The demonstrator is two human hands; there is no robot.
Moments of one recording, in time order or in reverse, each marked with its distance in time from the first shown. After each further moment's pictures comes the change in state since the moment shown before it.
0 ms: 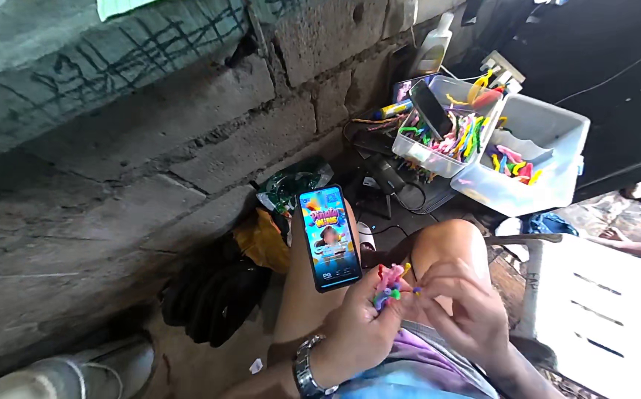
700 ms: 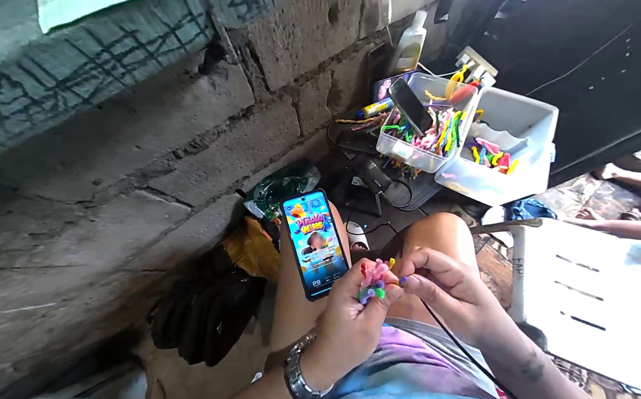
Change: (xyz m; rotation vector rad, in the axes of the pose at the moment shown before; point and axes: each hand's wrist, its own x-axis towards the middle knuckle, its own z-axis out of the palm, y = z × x) left_hand 0.013 0.000 -0.005 0.022 0.038 0.140; right_hand 0.025 -0.014 -0.008 0.483 -0.168 0.343
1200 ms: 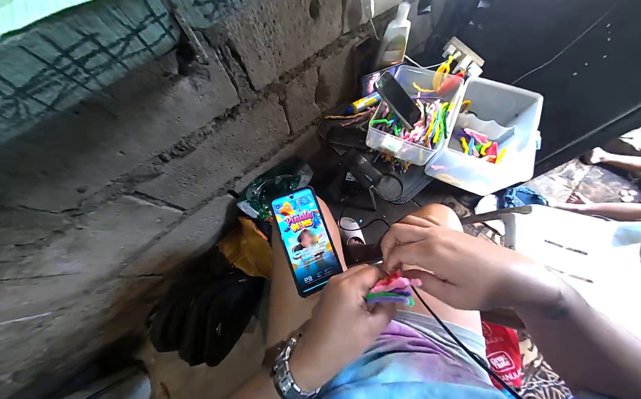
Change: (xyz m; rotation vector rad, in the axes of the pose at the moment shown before) left_hand 0.005 0.013 -0.002 0.578 -0.176 -0.032; right_hand 0.045 -0.033 -0.046 -0.728 -0.608 -0.078
